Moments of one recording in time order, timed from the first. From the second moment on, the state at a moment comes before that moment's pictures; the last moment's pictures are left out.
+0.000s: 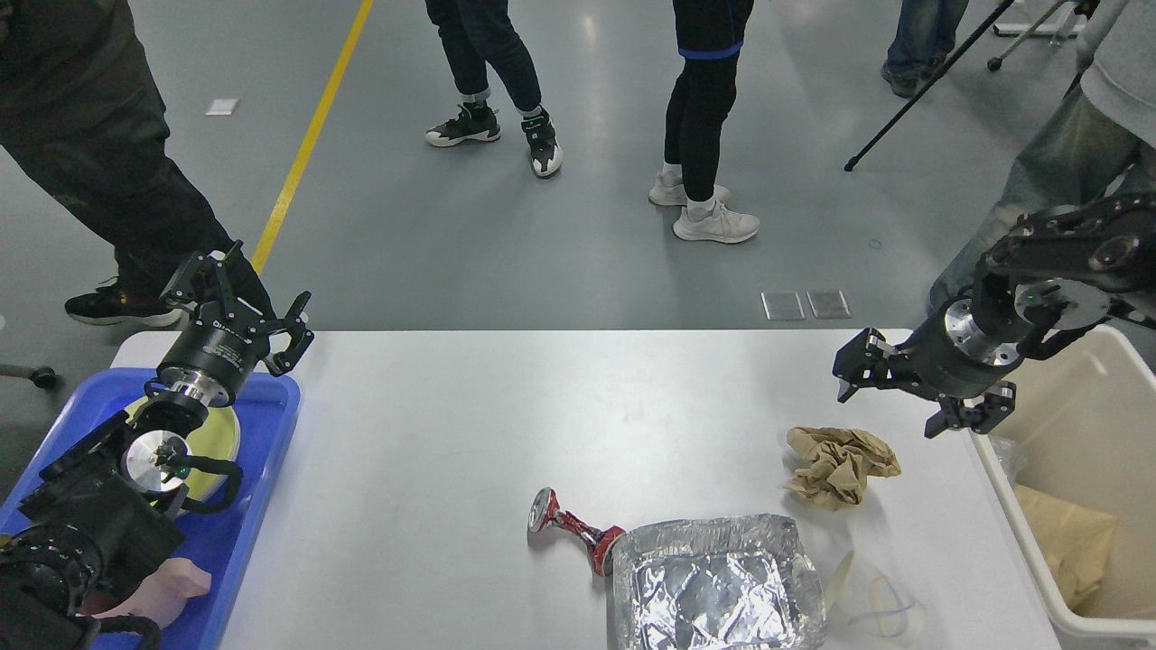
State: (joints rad) left arm -0.73 0.23 -0.91 -0.18 0.06 -0.69 -0.29; right arm 1.63 -0.45 -1.02 1.06 0.03 0.57 -0.28
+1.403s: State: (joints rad) left arm -0.73 0.23 -0.91 -0.18 0.06 -0.69 -0.29; right arm 1.24 -0.34 -0.86 0.93 0.03 0.12 -0.29
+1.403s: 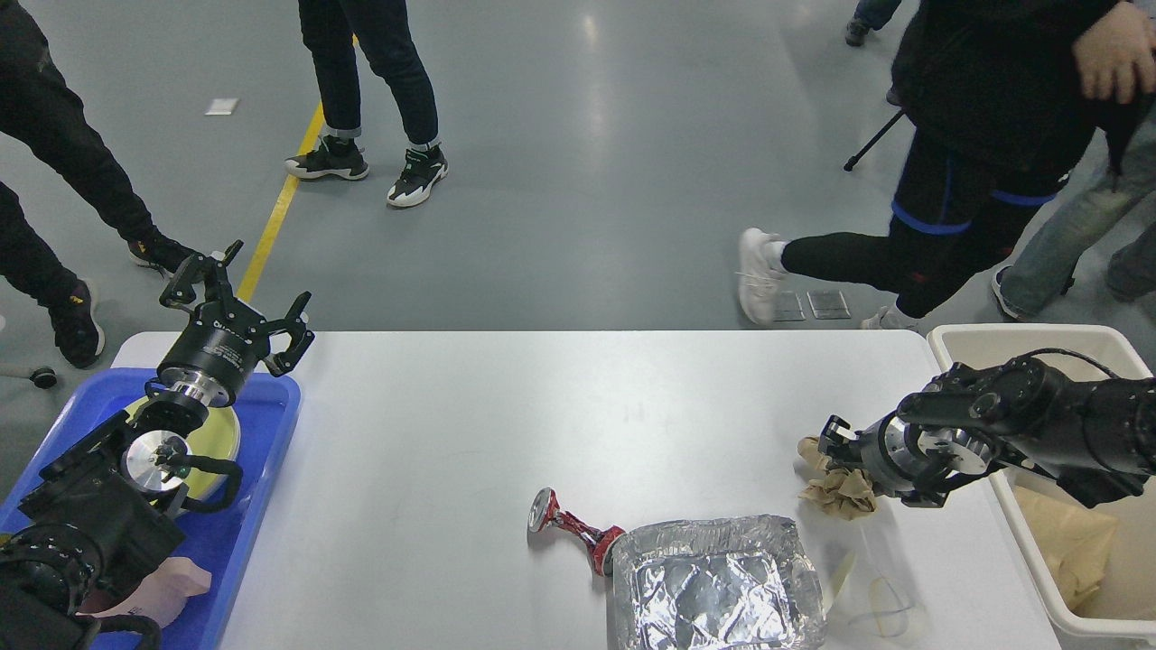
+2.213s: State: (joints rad) left arm -0.73 0.23 -0.91 -0.18 0.06 -0.69 -0.29; right arm 2.11 -0.76 -0.91 1.28 0.04 0.48 -0.29
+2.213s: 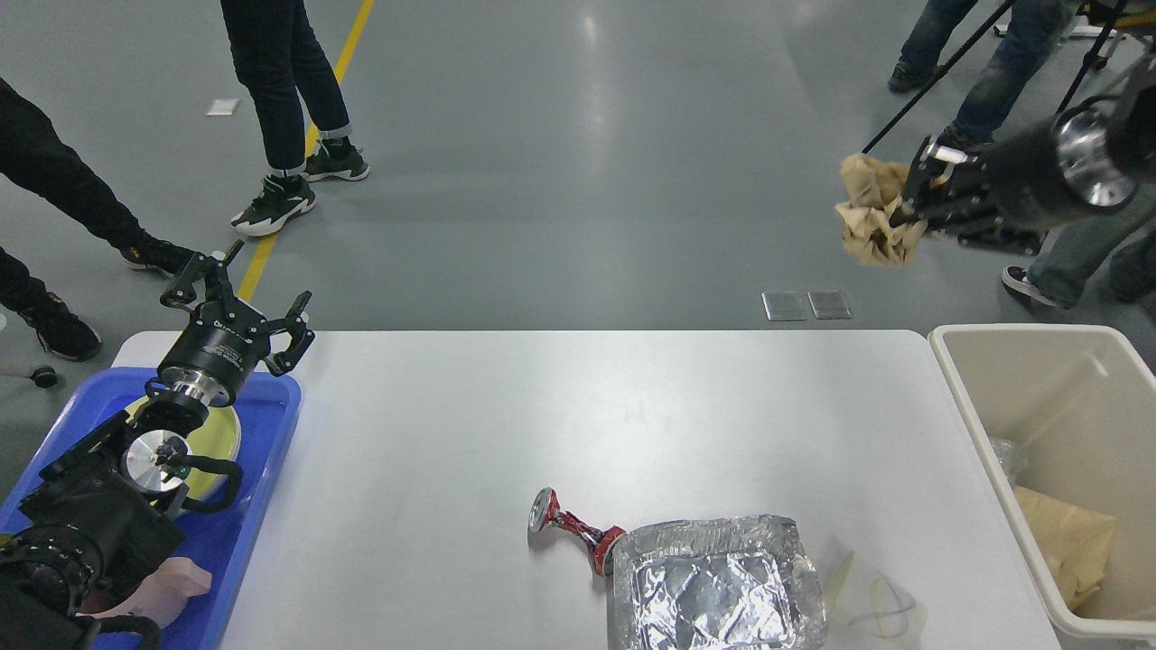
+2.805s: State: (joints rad) left arm -0.73 0.23 -0.91 -0.18 0.06 -0.69 -0.29; right arm 1.76 -0.79 -1.11 1.02 0.04 0.13 -0.29
